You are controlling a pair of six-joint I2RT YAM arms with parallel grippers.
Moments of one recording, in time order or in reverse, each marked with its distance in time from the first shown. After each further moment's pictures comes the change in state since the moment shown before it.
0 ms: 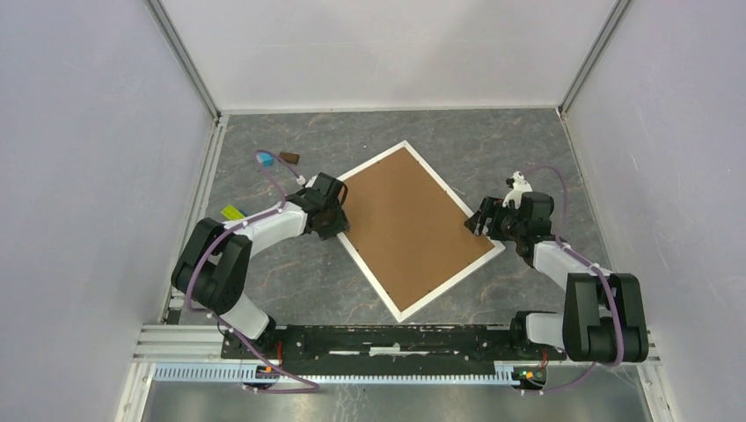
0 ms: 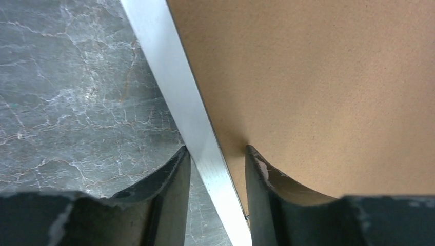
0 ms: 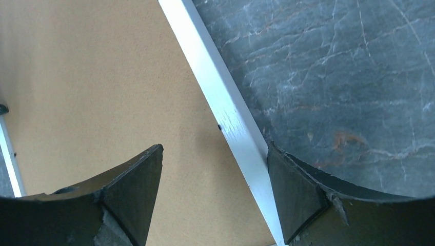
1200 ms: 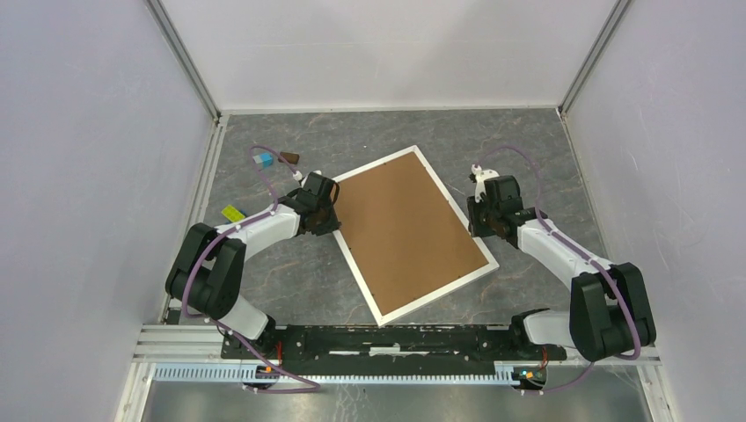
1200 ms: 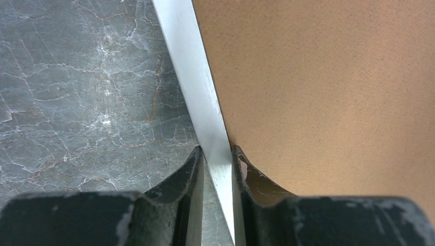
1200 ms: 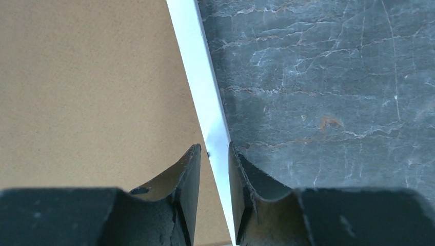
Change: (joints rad) left arm 0.050 -0.043 -0.042 0.058 -0.015 0.148; right arm 0.256 0.010 0.245 -0.441 0.379 -0.196
